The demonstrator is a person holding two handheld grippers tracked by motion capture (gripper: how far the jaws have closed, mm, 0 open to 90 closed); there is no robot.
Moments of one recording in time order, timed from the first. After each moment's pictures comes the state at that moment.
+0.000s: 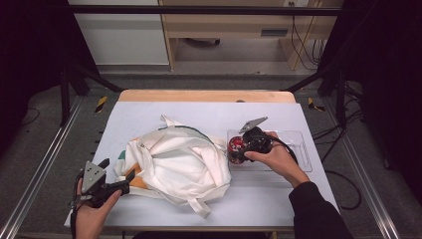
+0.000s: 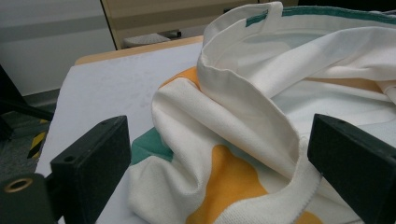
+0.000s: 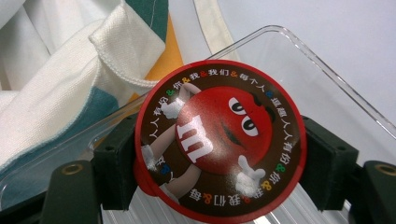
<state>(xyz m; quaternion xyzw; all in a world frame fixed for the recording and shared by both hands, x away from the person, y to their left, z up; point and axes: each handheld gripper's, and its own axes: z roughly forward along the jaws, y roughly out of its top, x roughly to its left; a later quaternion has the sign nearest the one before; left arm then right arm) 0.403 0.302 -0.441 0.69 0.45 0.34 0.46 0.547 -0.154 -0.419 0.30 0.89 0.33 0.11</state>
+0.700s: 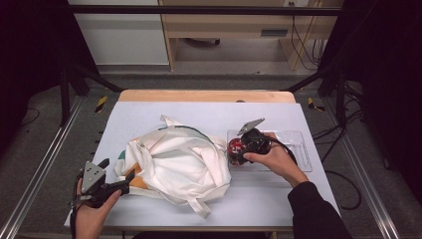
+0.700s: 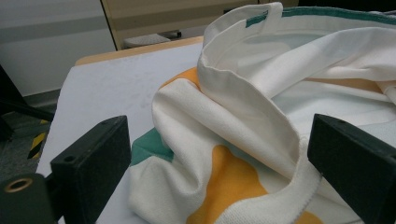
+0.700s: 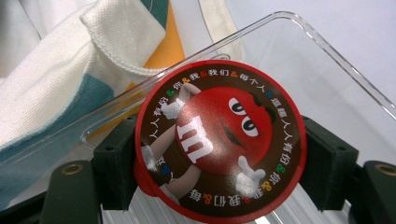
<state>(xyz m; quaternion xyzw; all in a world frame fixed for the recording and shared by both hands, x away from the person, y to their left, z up) 0.403 0.303 -0.441 0.69 0.44 0.34 0.46 0.548 -0.151 -0.424 0.30 0.89 0.31 0.11</state>
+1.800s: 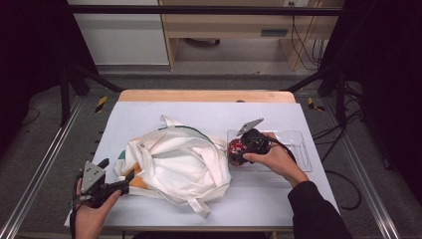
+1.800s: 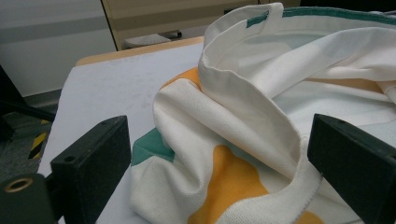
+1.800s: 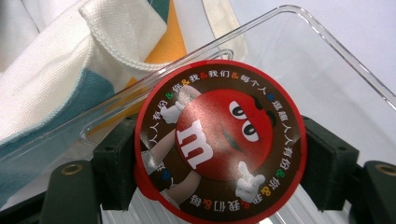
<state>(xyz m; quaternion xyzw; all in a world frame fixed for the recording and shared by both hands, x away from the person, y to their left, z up) 0.402 0.303 -0.441 0.69 0.44 0.34 0.46 0.548 -0.150 -0.426 0.29 0.90 0.31 0.11</state>
